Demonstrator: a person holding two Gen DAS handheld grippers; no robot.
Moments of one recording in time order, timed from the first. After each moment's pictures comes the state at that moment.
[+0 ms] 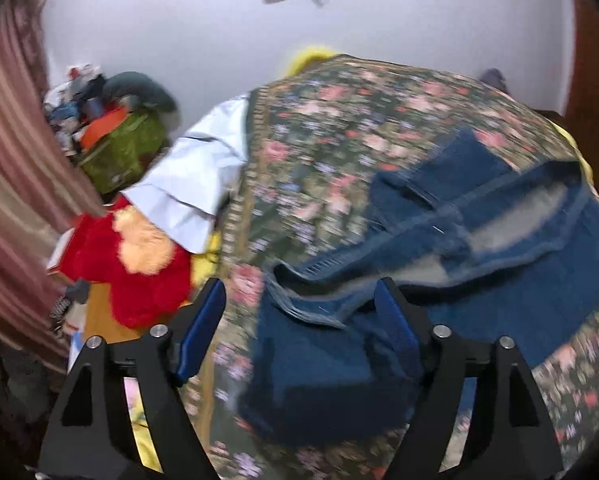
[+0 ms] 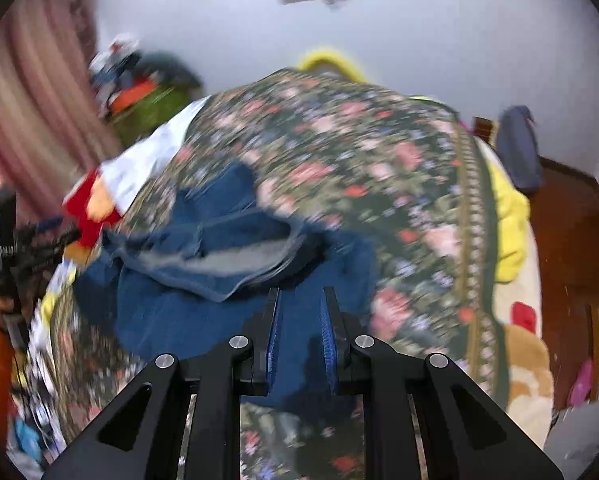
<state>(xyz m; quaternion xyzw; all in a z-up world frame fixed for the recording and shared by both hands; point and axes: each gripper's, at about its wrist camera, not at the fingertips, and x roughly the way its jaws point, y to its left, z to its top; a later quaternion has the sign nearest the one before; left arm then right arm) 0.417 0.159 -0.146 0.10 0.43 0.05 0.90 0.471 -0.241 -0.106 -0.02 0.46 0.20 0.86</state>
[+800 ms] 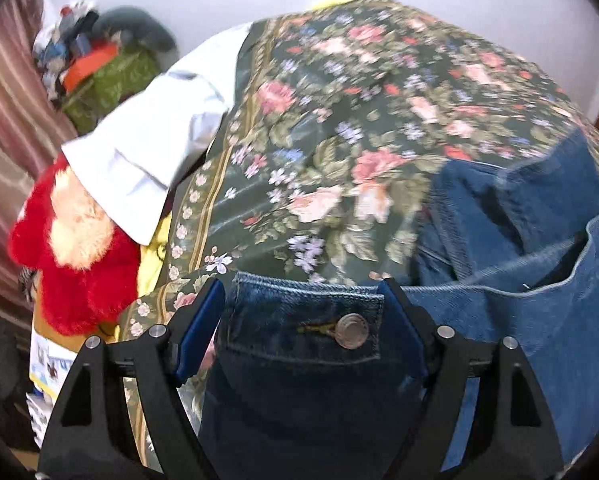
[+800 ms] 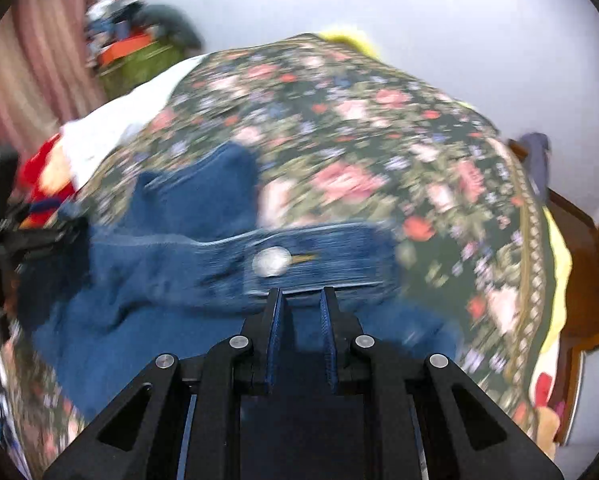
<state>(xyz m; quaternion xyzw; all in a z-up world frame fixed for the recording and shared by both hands) 0.552 0.203 -0.237 0.02 0.51 0.10 0.86 0.582 -0.155 -0.179 -0.10 0.48 0.17 0.85</state>
